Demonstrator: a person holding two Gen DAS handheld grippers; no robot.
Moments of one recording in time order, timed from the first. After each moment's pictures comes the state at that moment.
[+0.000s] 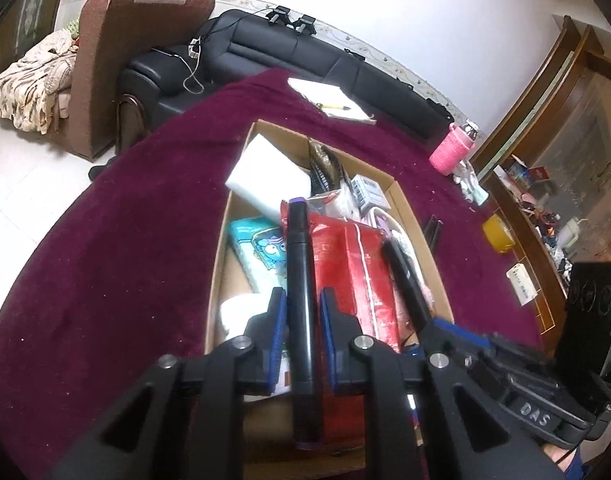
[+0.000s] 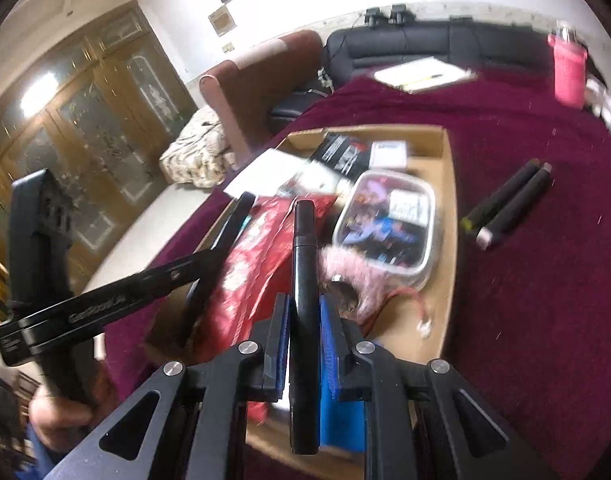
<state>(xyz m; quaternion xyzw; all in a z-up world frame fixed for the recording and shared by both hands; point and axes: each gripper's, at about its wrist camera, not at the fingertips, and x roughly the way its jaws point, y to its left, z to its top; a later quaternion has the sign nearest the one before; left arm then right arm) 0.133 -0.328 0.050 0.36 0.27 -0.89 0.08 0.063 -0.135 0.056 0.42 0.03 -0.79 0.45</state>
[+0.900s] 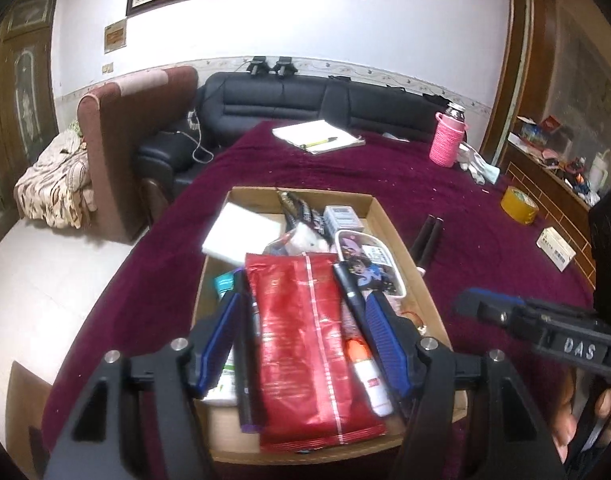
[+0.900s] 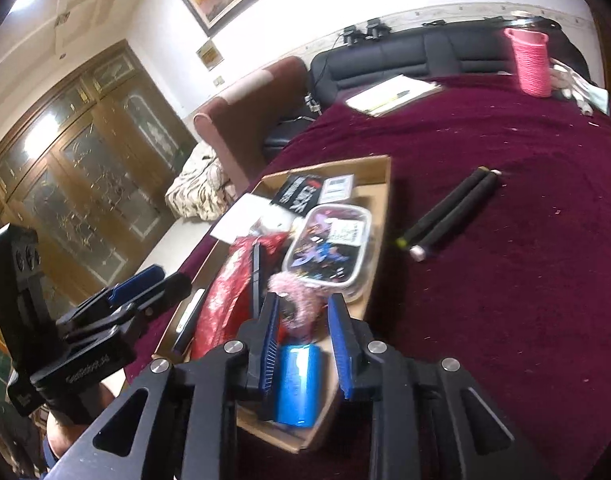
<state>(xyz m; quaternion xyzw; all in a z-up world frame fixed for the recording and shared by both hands) 0.135 -0.255 0.102 0.33 0.10 -0.93 0.14 0.036 -0.065 0.080 0.41 -0.05 -0.80 0.44</state>
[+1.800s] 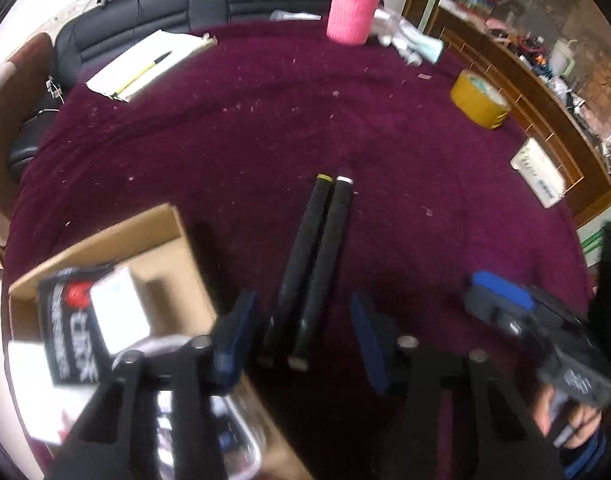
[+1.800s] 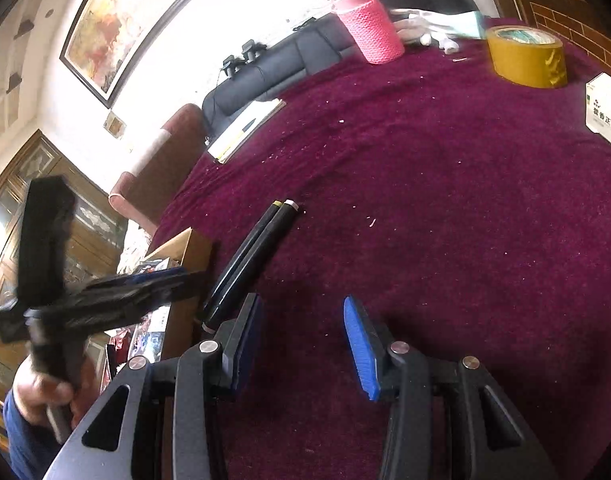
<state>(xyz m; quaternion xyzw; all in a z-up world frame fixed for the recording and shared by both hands) -0.119 -0.169 0.056 0.55 0.03 -0.84 -0.04 -0.086 0.048 0.037 0.45 -0.16 -0.83 0.30</state>
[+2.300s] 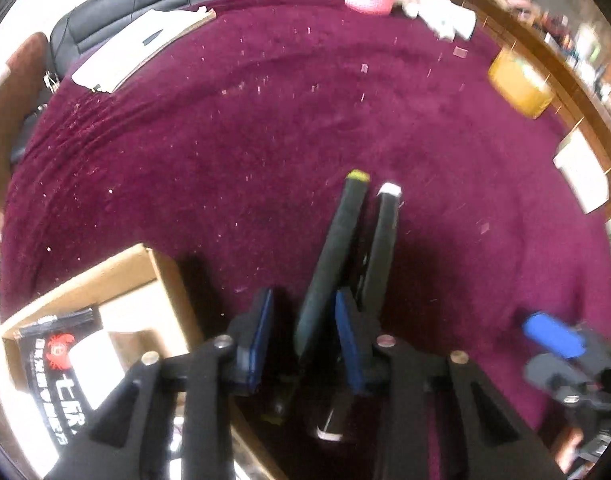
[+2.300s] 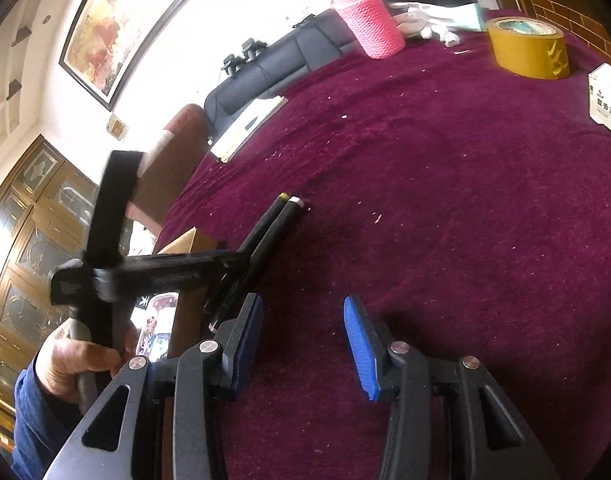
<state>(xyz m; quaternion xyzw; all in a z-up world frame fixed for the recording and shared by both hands) -0.158 -0.166 0.026 0.58 -0.01 -0.82 -0.01 -0.086 0.049 0.034 0.45 -0.18 -0.82 0.31</state>
